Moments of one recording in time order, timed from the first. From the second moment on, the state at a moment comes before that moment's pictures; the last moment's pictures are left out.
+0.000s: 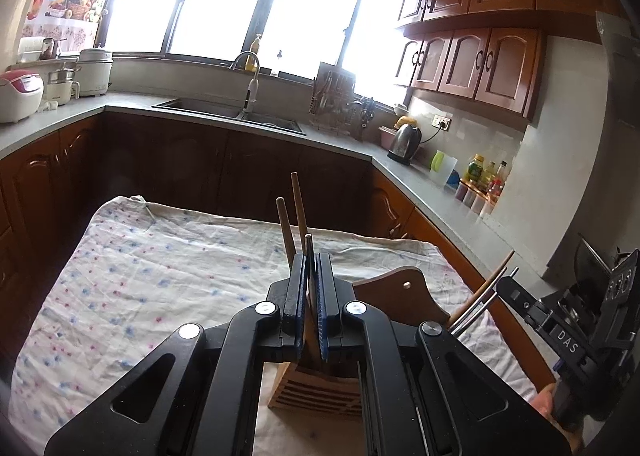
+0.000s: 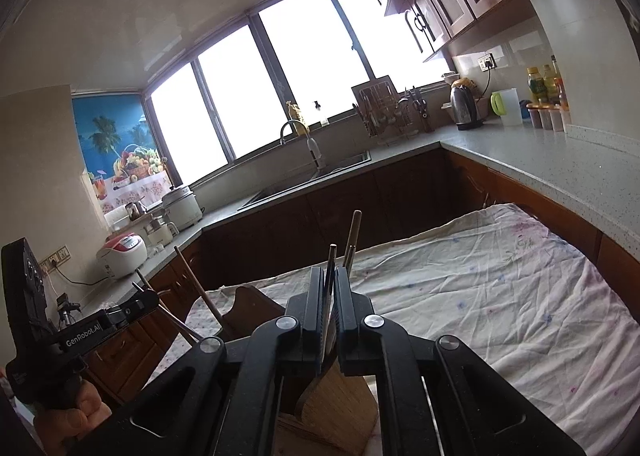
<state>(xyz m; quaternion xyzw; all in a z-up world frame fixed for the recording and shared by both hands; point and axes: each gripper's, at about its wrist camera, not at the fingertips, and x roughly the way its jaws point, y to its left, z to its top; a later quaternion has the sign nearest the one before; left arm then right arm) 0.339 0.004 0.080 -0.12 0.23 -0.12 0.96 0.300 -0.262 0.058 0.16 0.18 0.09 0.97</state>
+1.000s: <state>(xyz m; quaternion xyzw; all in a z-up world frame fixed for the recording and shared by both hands) 0.276 0.041 0.090 -0.14 0.23 -0.07 0.96 0.251 -0.272 0.078 0.16 0.16 0.09 0.97</state>
